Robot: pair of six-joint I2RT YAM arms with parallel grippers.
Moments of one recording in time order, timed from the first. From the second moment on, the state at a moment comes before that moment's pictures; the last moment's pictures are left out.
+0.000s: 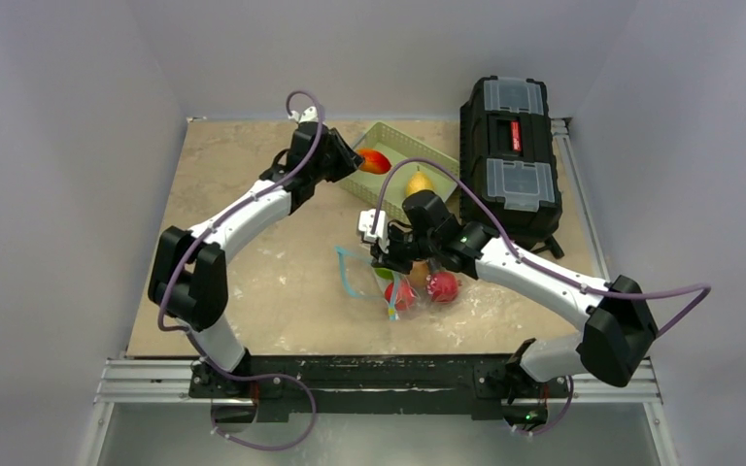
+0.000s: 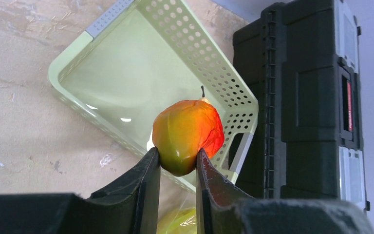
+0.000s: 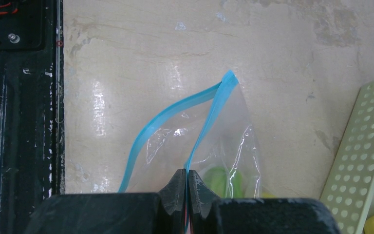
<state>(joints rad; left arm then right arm) -0.45 1.69 1.32 -0.06 -0.02 -0.81 0.81 1.37 1.02 -0.35 -0.44 -0.46</state>
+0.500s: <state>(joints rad) -0.45 1.82 1.42 -0.12 0.02 -0.83 0.80 1.37 1.02 -0.35 -0.44 -0.46</state>
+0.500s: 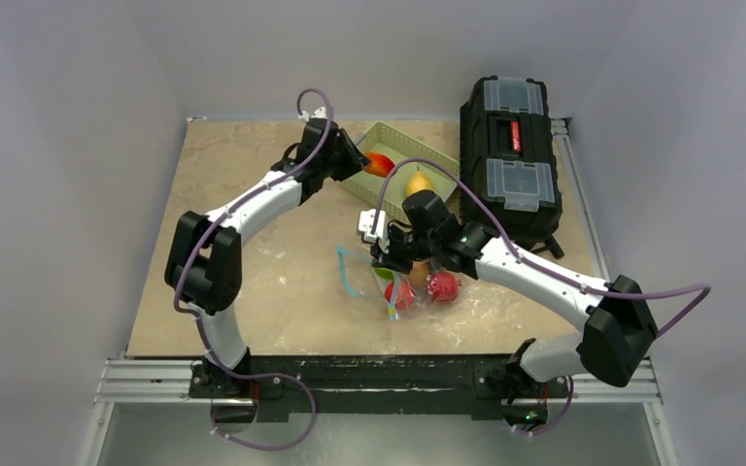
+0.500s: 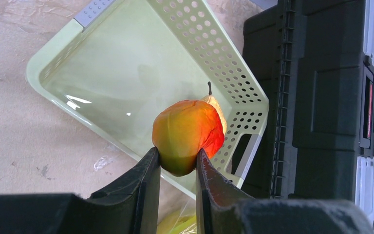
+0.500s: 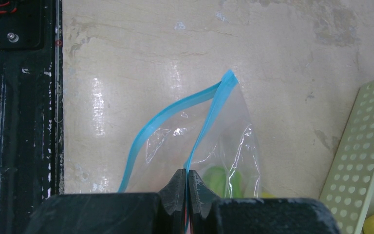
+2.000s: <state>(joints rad) -0.43 1.31 1.01 0.09 0.08 -0.66 0.78 1.36 1.02 -0.36 -0.47 -0.47</state>
